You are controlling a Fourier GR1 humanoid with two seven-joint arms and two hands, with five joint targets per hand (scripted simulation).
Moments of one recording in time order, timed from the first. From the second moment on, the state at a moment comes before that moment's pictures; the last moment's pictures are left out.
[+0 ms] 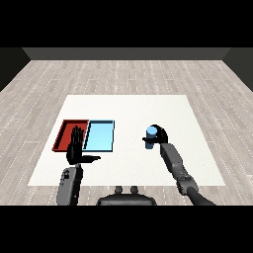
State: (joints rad) left arm 0.00 0.03 0.06 -1.58 0.15 -0.08 -0.45; right arm -0.64 -0.11 -0.15 -0.49 -0.13 0.11 -0.47
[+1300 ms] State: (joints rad) left arm -0.07 0.00 -0.15 -1.48 0.12 -0.01 -0.35; right arm -0.51 -0.03 0.07 -1.09 -0.15 -0.05 -0.33
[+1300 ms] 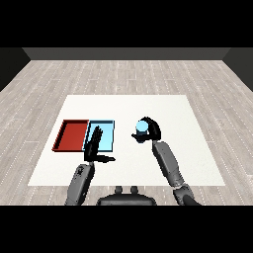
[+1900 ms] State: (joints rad) left arm -0.24 0.00 -0.27 -1.31 0.15 0.12 -0.35; right arm -0.46 0.00 0.26 -1.22 -0.18 -0.19 -0.31
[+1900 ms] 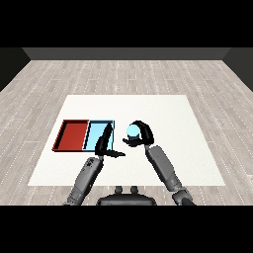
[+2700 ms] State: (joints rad) left arm -0.42 0.00 -0.40 -1.04 0.29 0.25 -0.40; right arm -0.49 0.00 0.33 -1.25 -0.19 -0.21 -0.29
